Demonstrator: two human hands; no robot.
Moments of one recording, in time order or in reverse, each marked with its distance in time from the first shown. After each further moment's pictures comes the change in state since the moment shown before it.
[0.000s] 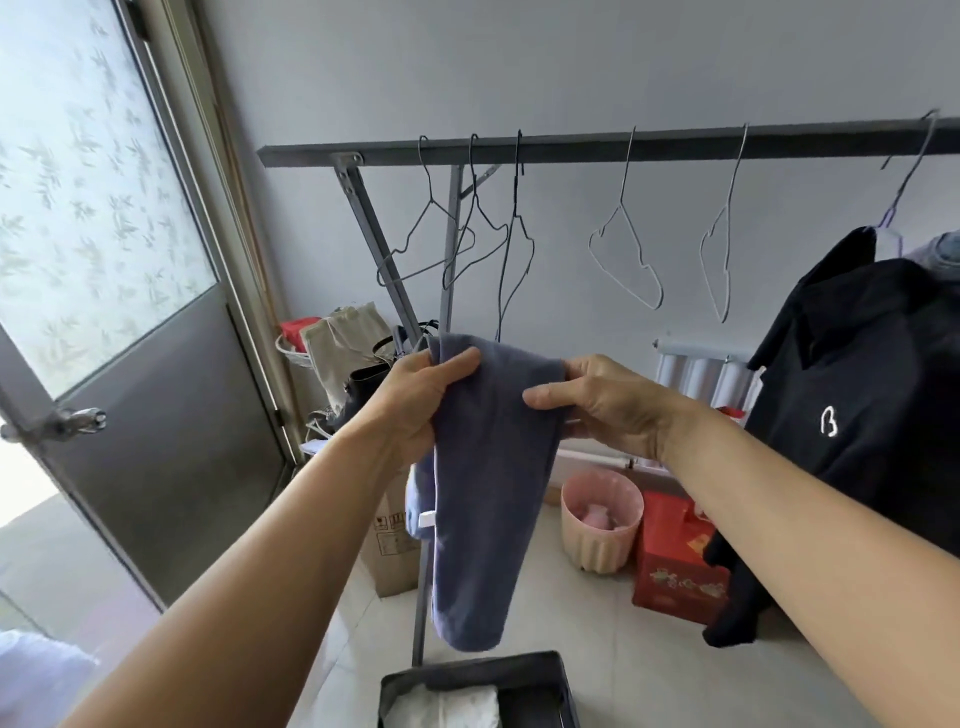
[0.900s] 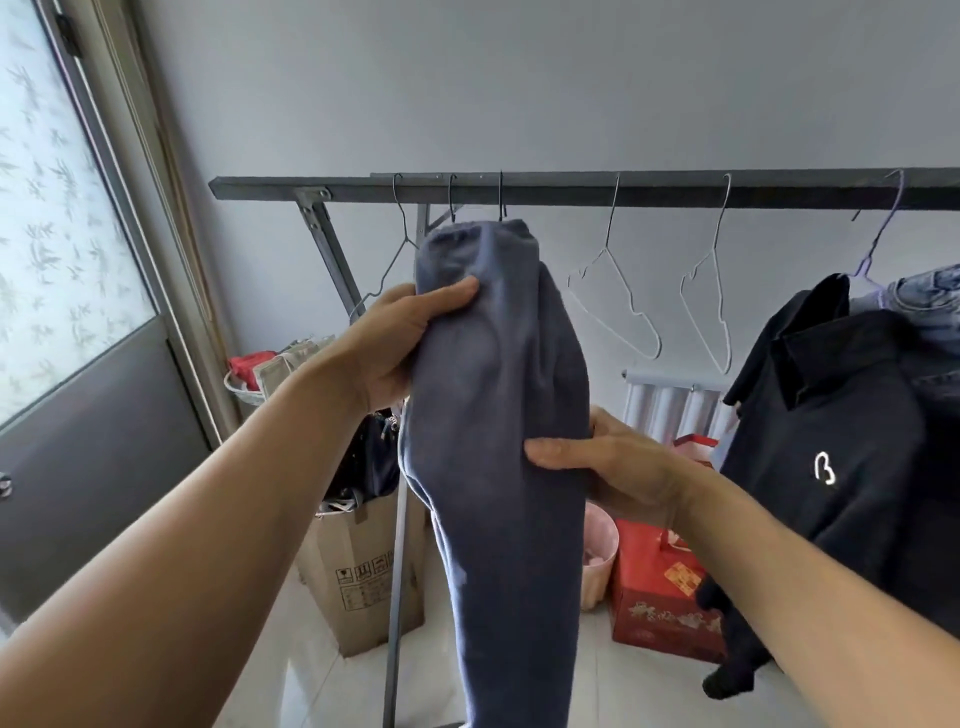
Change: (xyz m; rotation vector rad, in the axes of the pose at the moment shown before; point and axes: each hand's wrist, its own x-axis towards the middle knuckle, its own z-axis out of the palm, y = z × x) left_hand 0.061 0.085 0.002 0.053 -0.277 0.131; right_hand 0.007 -0.006 -0.002 0.129 -0.103 -0.117
